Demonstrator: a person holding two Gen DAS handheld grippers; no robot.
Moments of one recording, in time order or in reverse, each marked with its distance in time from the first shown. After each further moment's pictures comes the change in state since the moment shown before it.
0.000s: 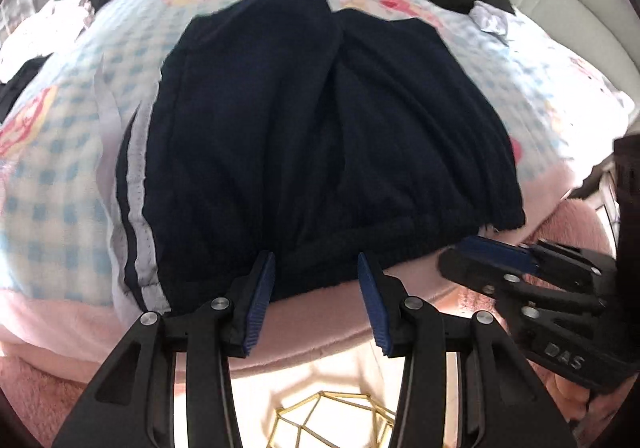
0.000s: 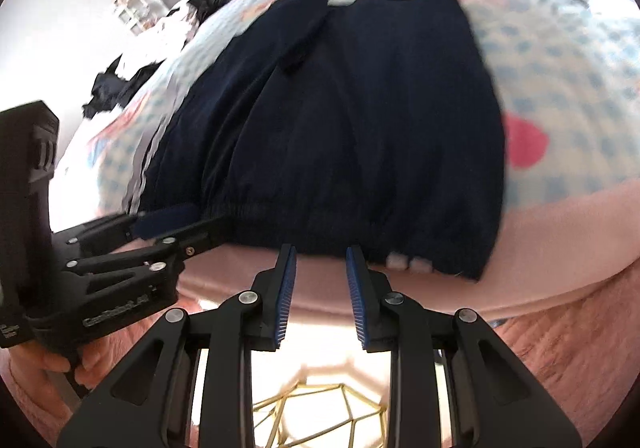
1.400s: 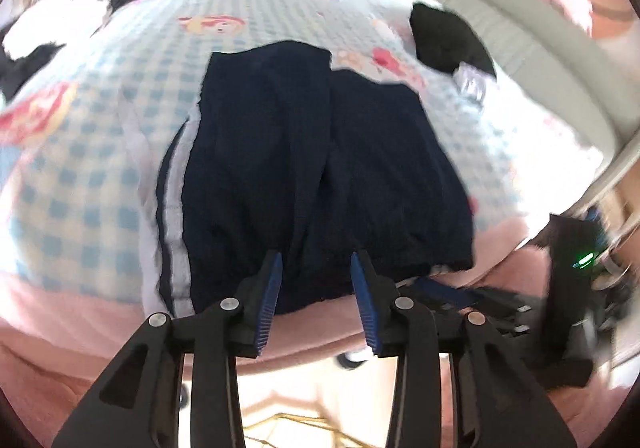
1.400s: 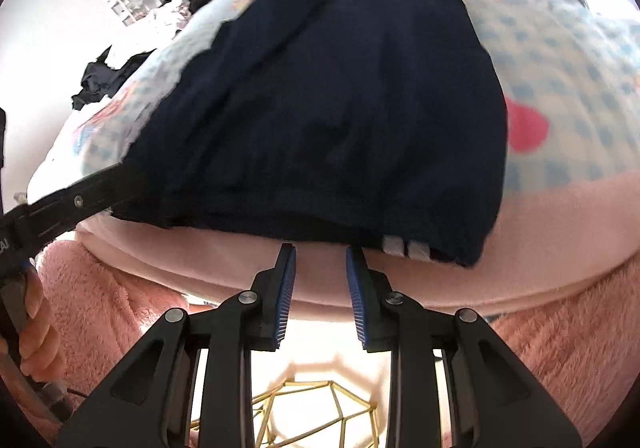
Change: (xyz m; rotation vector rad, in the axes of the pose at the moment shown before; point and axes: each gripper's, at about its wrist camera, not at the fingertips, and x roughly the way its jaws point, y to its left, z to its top) left arm -0.004 0.014 0.009 -0.095 -0.100 -0.128; right arm 0.010 -0.008 0.005 0.039 -0.007 -0.027
